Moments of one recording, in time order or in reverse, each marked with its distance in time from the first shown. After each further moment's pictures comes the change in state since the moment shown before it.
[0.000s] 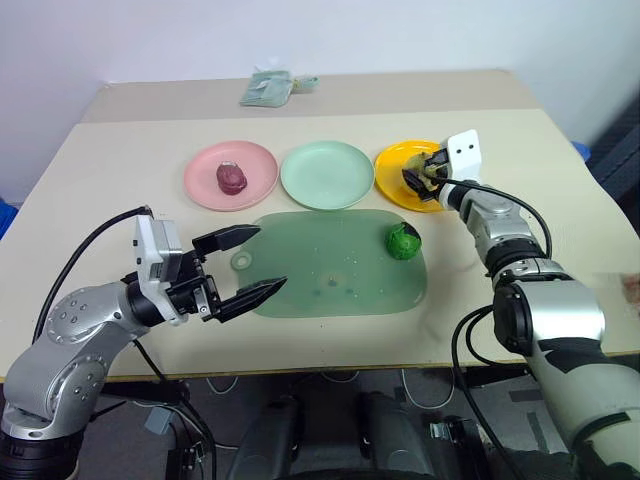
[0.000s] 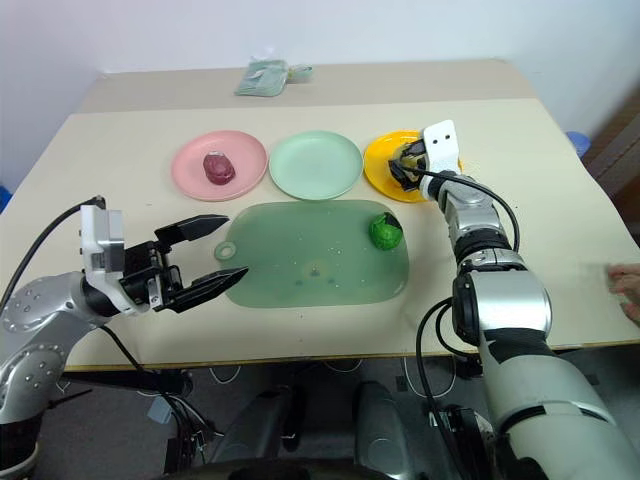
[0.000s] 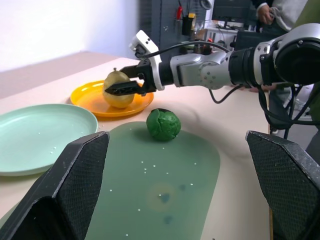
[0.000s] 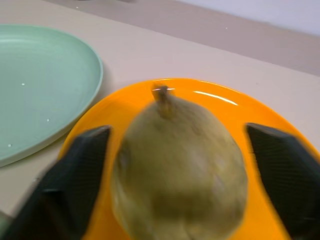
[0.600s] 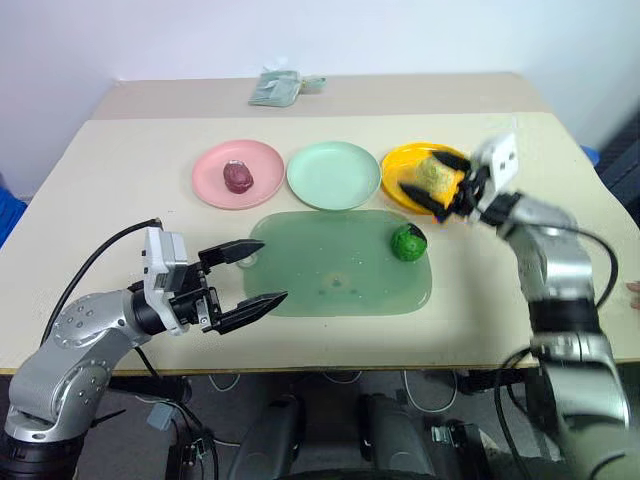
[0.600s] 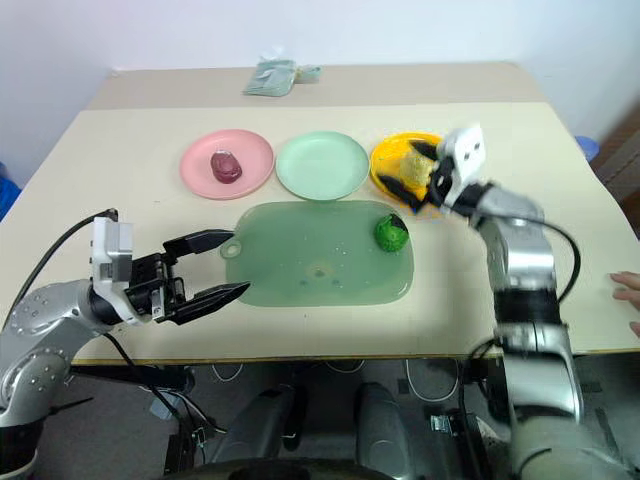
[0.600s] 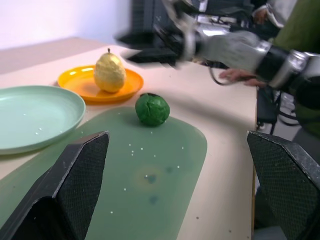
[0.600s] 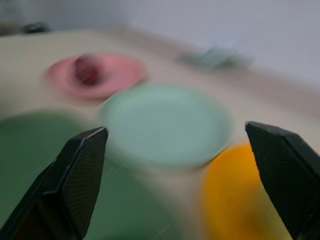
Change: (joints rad) left arm -0.006 0.012 -0.020 0.080 0.017 -0.012 -0.100; right arm 0.640 -0.114 -0.035 -1.248 0.325 0.501 0.399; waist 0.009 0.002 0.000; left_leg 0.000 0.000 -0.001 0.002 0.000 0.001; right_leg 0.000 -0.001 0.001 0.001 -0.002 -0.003
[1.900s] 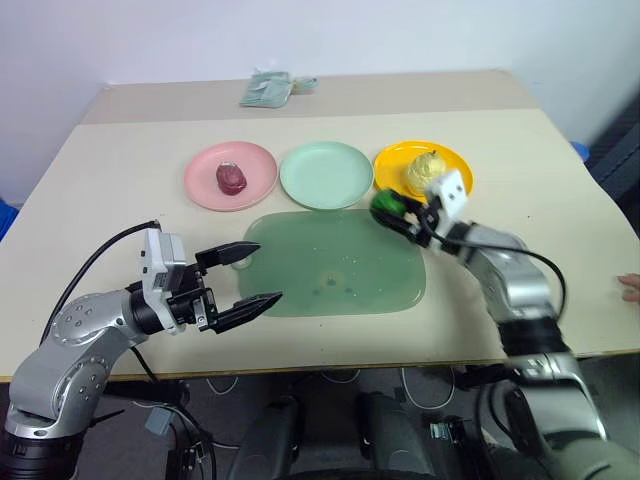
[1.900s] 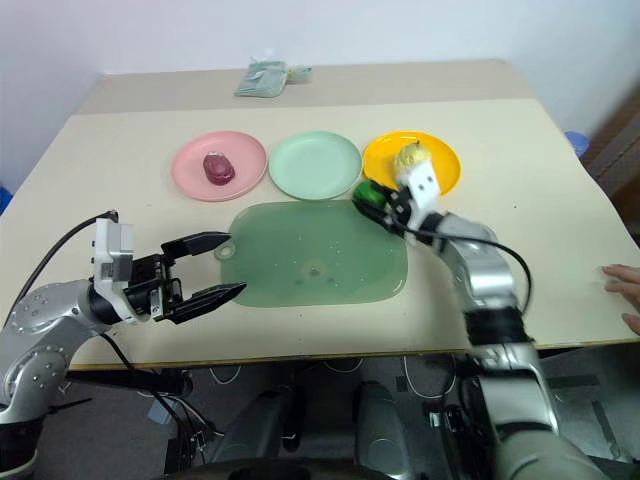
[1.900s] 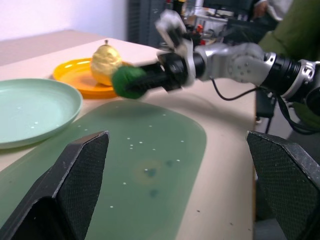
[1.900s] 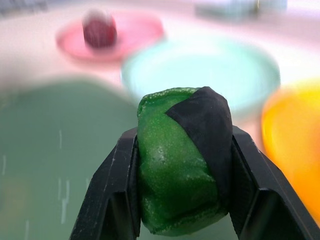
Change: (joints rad) left arm 0.037 -0.028 0.007 -0.011 0.021 0.000 0.031; right arm -0.191 0.169 0.117 0.233 -0.098 -0.092 -0.086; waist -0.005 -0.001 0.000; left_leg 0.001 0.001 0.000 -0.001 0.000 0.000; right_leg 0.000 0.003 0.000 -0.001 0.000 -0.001
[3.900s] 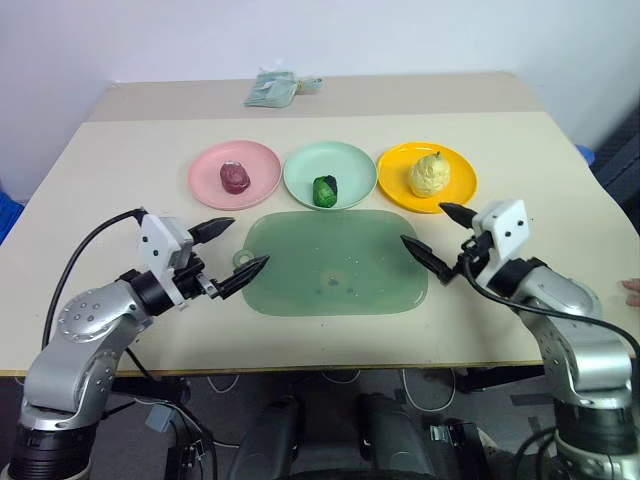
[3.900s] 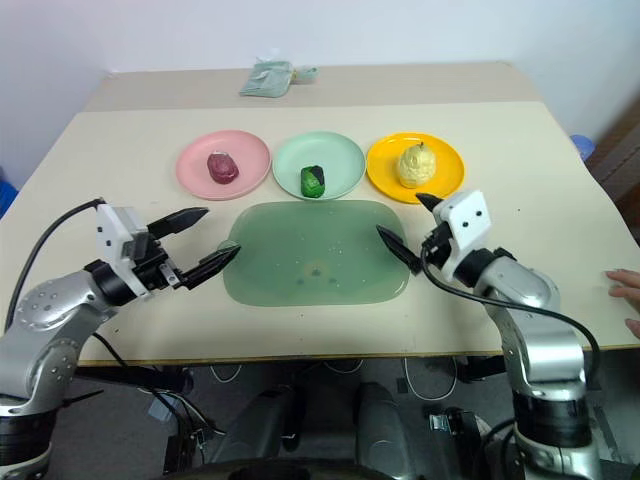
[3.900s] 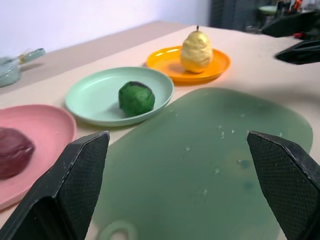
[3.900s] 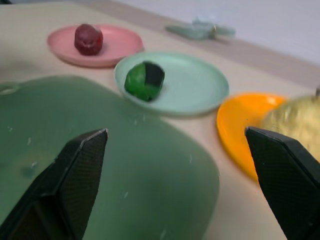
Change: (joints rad) left arm -0.009 -0.018 0.010 0.037 0.195 -0.066 0.183; right arm 0.614 -0.165 -0.219 -0.825 0.099 0.319 -0.149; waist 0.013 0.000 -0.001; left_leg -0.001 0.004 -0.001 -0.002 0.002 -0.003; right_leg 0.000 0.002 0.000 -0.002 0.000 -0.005
